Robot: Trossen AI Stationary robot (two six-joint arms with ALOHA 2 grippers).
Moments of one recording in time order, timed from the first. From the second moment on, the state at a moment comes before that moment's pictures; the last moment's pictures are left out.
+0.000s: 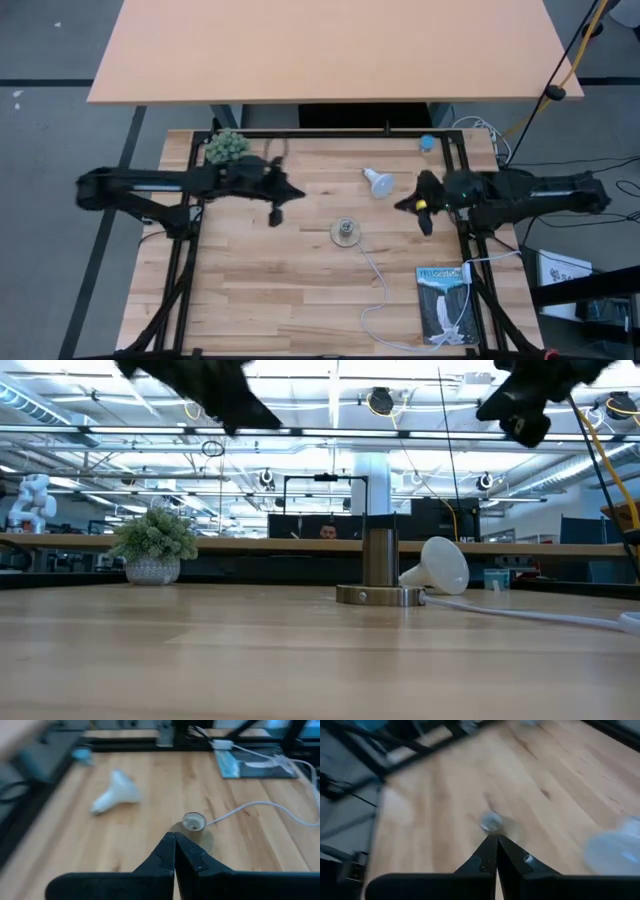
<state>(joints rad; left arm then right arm) 0.16 1.20 0.84 -0.10 0.13 0.10 0.00 0.74 0.68 -0.56 0.06 0.45</state>
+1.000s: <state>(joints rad) 0.03 0.05 0.01 0.03 -0.07 -0.14 0.22 0.68 0.41 -0.16 0.22 0.46</state>
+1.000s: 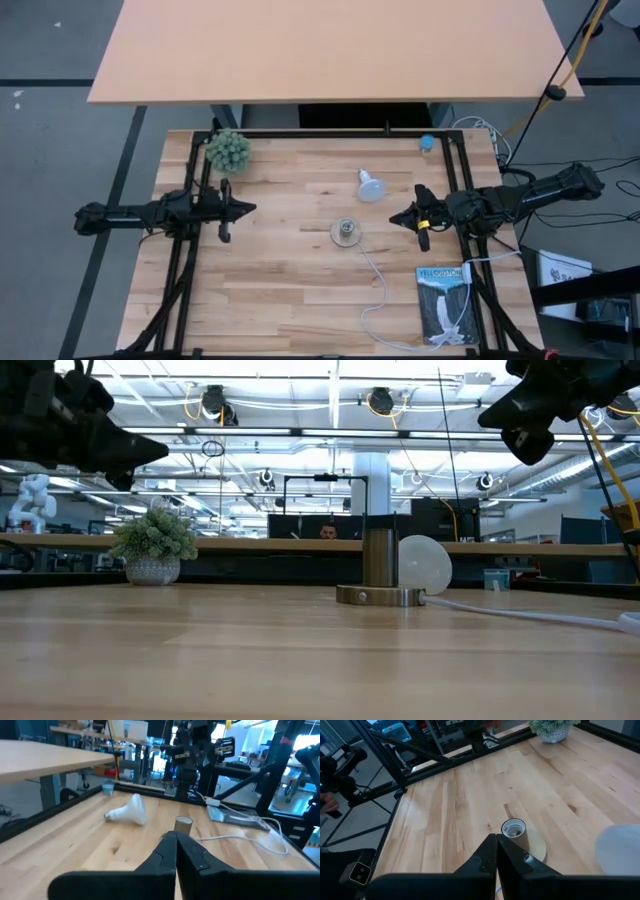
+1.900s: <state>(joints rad) 0.15 0.14 0.01 0.05 -0.27 -0.10 0.22 0.68 0.41 -0.18 0.21 0.42</state>
